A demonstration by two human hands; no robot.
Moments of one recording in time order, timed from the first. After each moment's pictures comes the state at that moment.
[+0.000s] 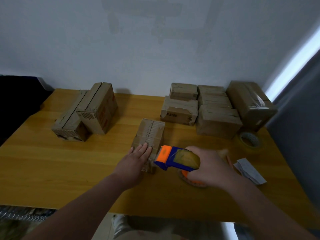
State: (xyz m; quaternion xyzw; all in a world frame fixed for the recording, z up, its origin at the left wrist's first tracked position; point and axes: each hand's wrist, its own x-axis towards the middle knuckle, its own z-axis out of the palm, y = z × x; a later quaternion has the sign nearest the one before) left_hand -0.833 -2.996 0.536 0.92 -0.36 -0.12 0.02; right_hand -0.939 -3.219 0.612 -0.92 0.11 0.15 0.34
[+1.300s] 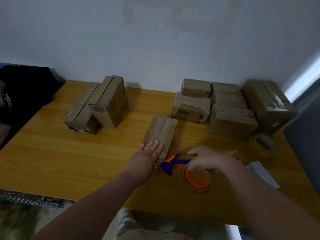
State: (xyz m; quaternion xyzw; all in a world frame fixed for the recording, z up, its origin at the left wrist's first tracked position) left_hand -0.830 -2.996 0.529 0.93 -0.36 -0.09 0.03; right_hand -0.873 -3.212 0.590 -0.87 0.15 0.36 0.29
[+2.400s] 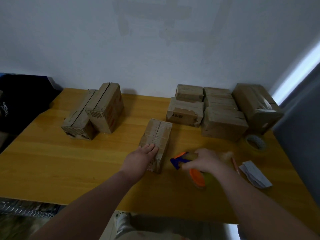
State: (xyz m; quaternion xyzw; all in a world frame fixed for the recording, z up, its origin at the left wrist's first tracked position) left_hand -0.824 -2.993 0.525 0.93 -0.37 -0.02 0.06; right_hand -0.897 -3.214 0.582 -0.89 0.27 0.25 0.26
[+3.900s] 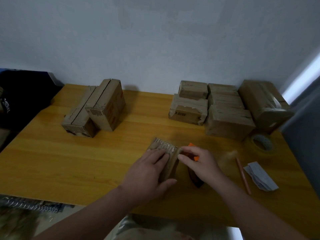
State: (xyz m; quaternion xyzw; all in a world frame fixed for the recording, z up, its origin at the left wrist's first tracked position) left_hand -0.873 -2.996 0.565 0.91 -0.41 0.07 0.08; right_hand -0.908 -3.201 0.560 -0.86 0.13 0.01 0.50
